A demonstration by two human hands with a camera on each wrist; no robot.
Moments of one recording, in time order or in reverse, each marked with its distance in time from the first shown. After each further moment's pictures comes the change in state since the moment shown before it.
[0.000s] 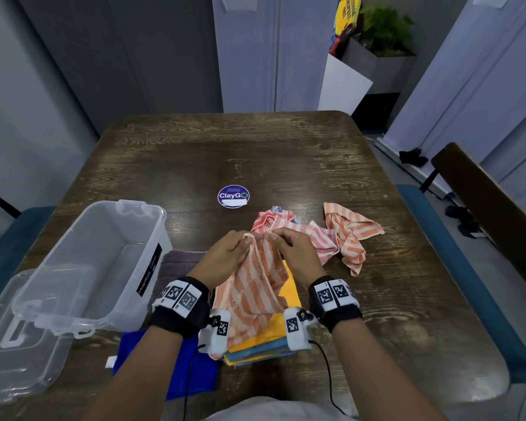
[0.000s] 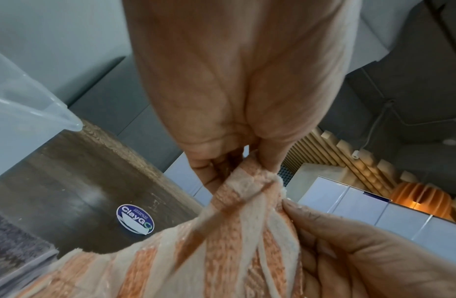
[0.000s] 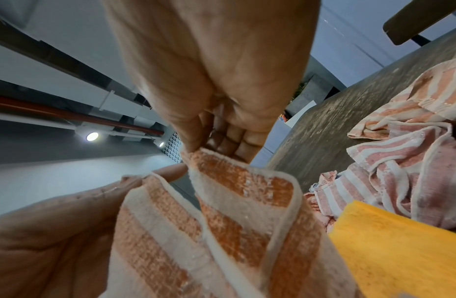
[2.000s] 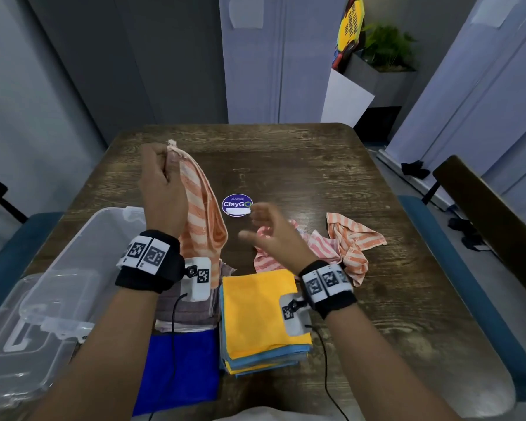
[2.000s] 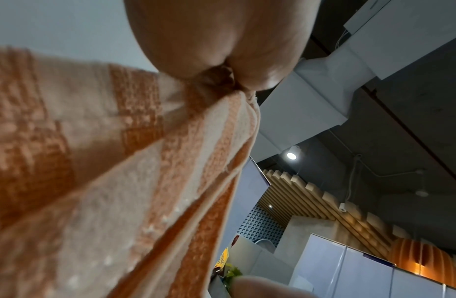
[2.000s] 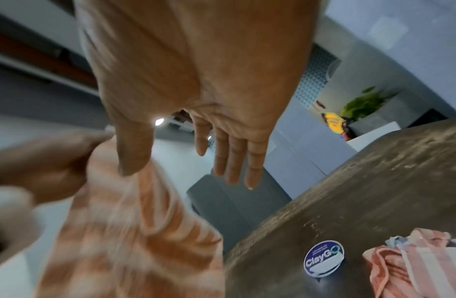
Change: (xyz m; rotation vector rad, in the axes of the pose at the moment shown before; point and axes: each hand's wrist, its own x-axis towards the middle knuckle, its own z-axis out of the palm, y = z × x) left_hand 0.015 0.095 -0.102 0.022 0.947 0.199; right_hand 0.008 -0.075 0.012 -0.115 -0.228 -0.125
